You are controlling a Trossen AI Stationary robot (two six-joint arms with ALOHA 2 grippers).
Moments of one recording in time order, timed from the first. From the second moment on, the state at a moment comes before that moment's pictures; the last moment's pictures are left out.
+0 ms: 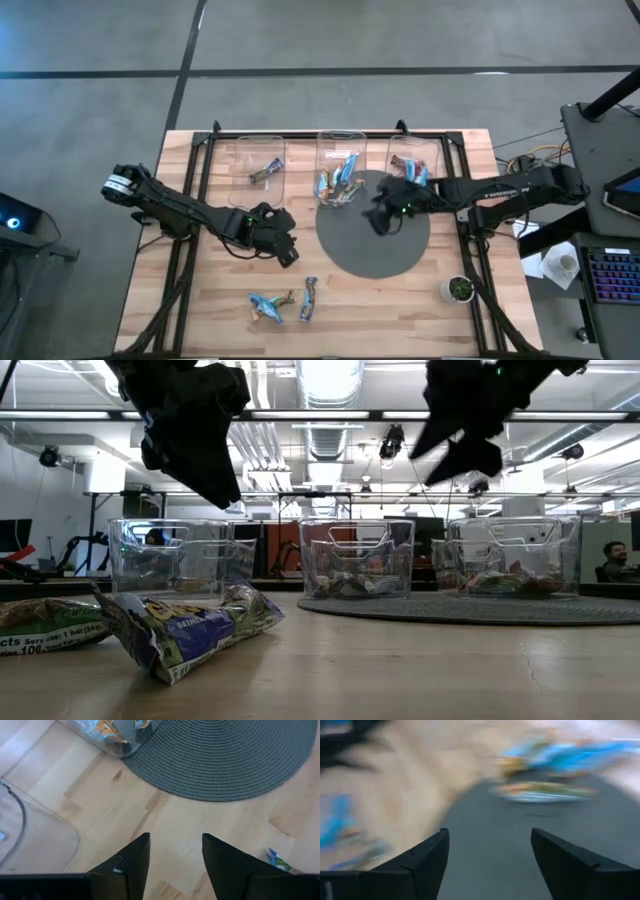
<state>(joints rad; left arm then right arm) -0.30 1.46 1.01 -0.59 -0.44 -0.78 0.02 1.20 0.83 -0.40 0.22 0.68</state>
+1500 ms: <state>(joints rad) -0.76 1.52 0.89 -0.59 -0.15 -0.70 0.13 1.66 1.12 -0.41 0.07 0.75</state>
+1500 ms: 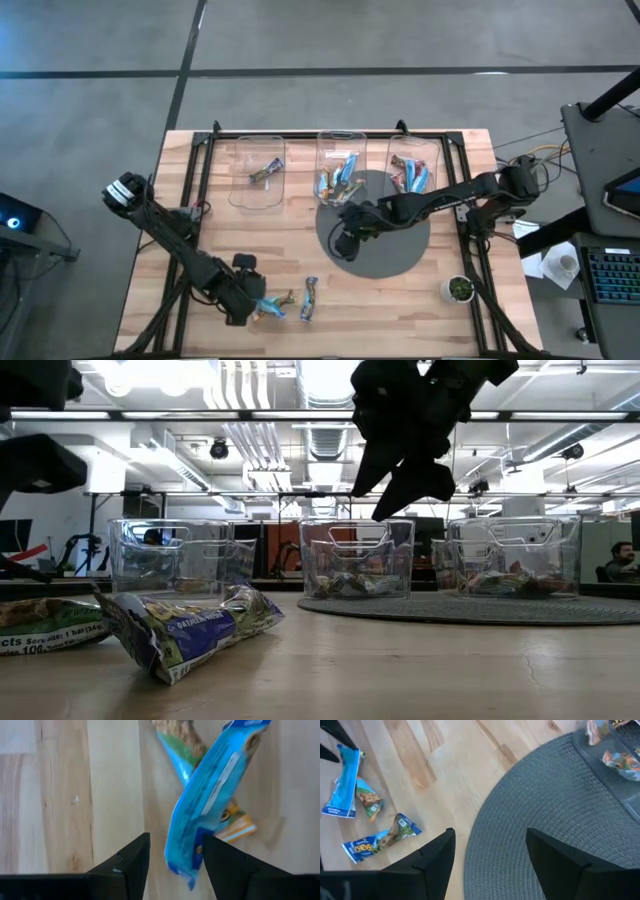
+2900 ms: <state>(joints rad) -0.74 1.57 0.83 -0.43 -0.17 -0.71 0.13 1.66 1.10 -0.41 0.08 0.75</state>
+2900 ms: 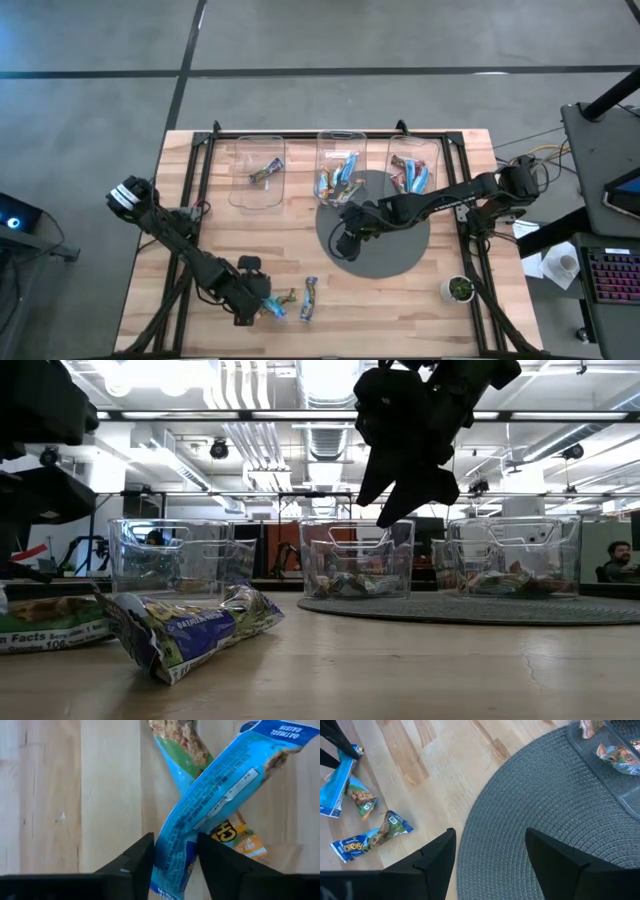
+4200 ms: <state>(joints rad) 0.01 0.79 0.63 -0.87 -0.63 -1.52 0.07 1.65 1.13 -0.40 0.16 0.68</state>
